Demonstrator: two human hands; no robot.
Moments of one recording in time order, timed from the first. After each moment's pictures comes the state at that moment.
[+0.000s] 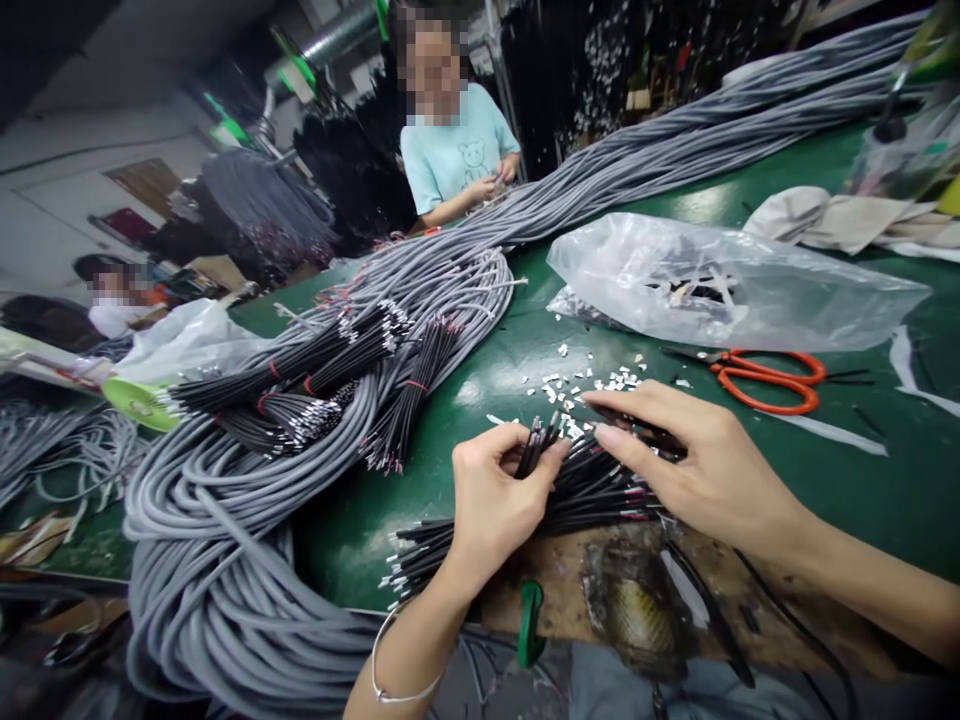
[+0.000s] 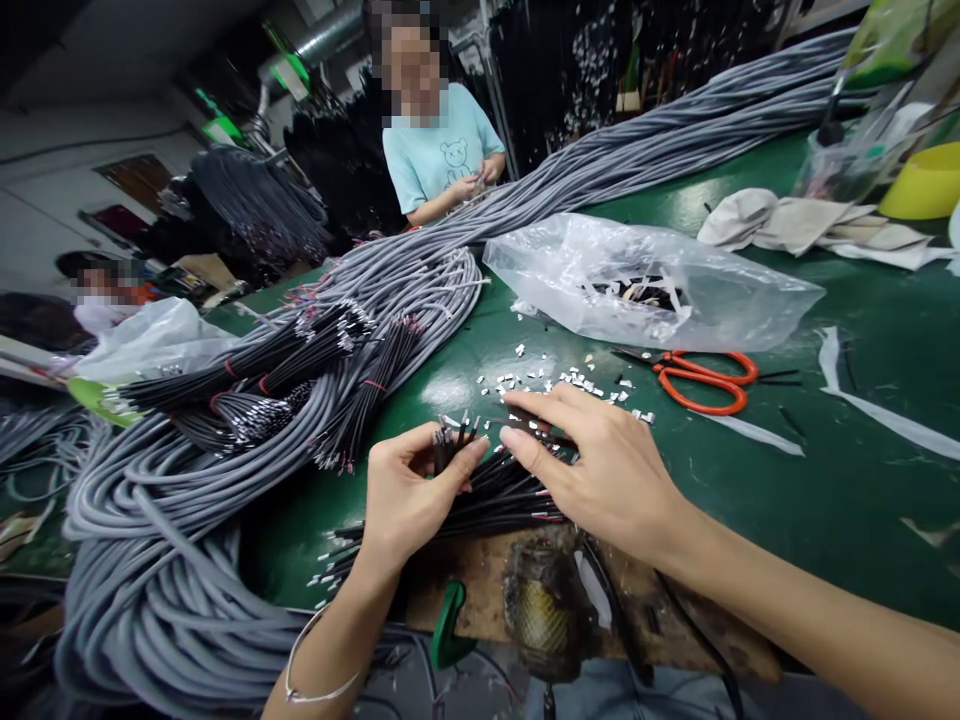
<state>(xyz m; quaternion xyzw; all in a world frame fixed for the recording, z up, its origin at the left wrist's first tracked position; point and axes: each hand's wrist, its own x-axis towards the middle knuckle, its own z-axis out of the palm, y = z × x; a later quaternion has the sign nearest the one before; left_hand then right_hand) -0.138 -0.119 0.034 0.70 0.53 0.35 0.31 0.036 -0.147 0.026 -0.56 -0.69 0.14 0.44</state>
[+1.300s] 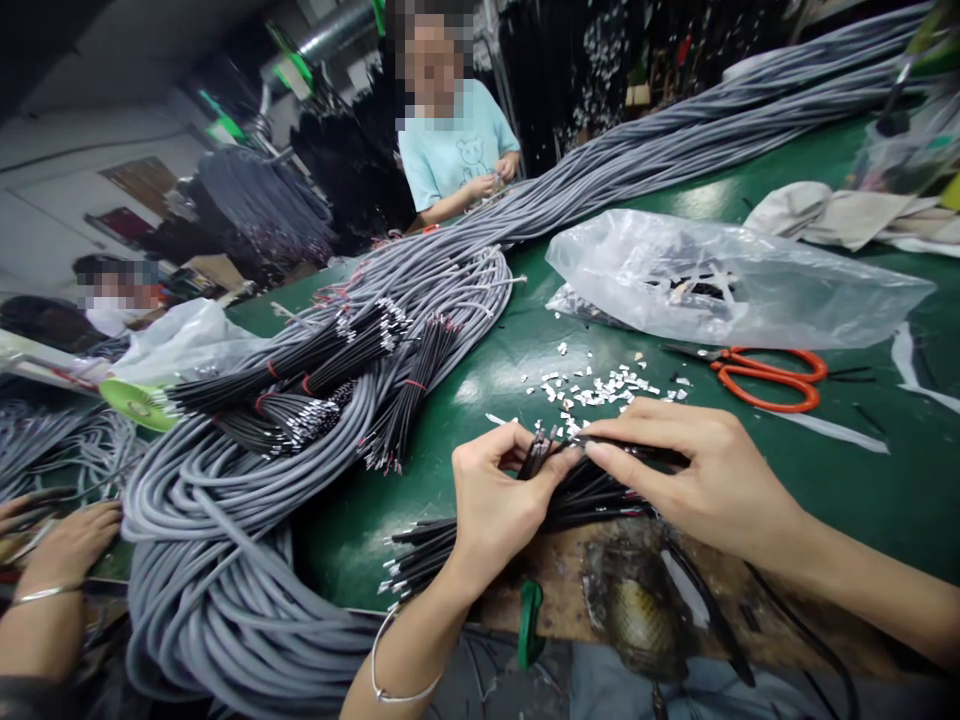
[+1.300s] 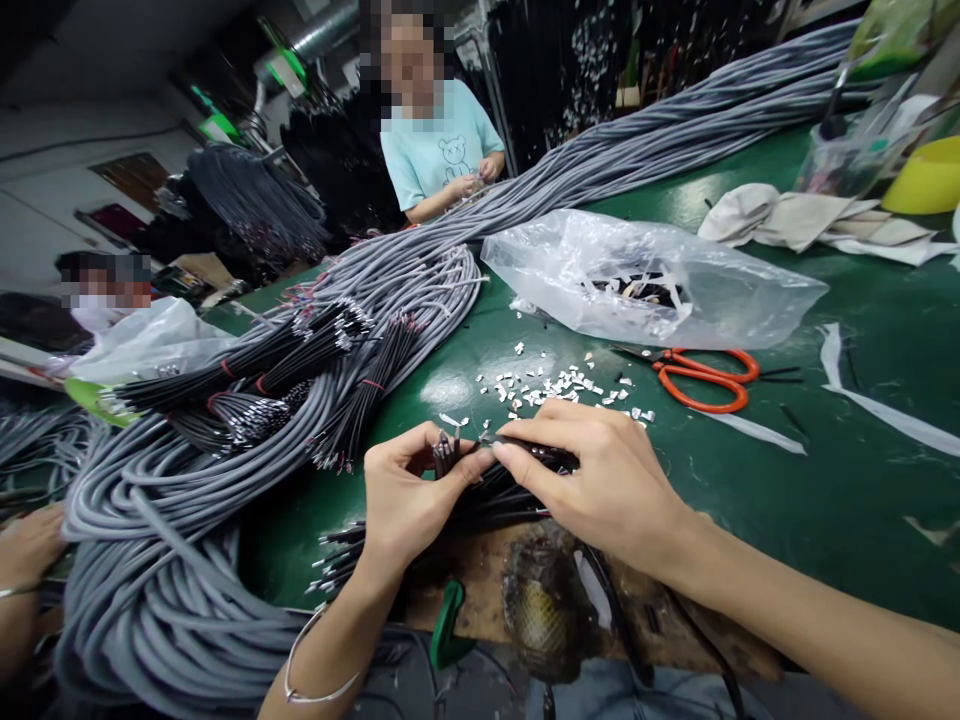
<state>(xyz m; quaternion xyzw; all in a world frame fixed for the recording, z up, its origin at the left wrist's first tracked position) -0.136 -0.121 0.036 0.70 0.51 0.40 0.31 0.034 -0.149 0.023 -0.54 -0.70 0.19 0.44</state>
